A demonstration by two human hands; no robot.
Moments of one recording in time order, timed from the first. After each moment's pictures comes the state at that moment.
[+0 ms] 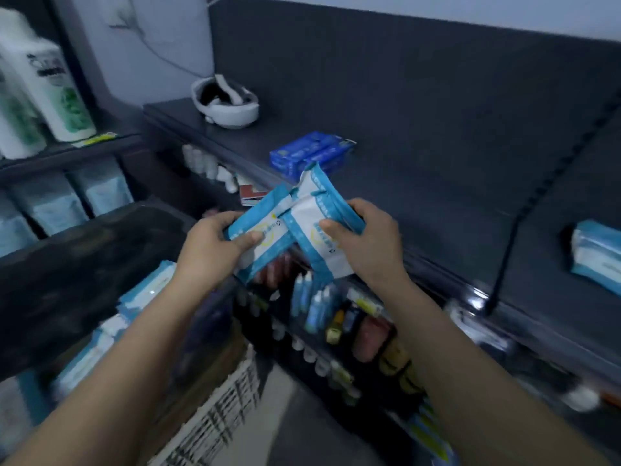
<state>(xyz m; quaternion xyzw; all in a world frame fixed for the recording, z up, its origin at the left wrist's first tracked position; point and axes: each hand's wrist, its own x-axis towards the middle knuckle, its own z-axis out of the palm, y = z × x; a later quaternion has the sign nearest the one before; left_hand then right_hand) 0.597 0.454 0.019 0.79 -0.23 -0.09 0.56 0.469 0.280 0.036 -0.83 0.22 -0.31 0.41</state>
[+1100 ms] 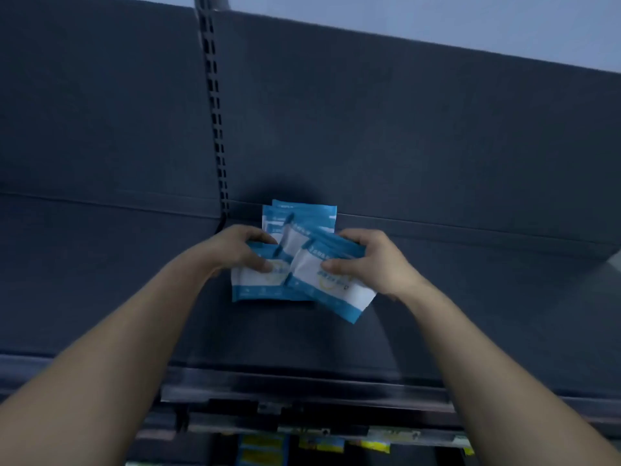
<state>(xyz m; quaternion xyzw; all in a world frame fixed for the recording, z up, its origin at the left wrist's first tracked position) 0.355 -0.039 0.018 0.66 -0.54 -0.42 0.29 0.107 -0.060 0.042 -0.75 0.43 -0.27 0.43</state>
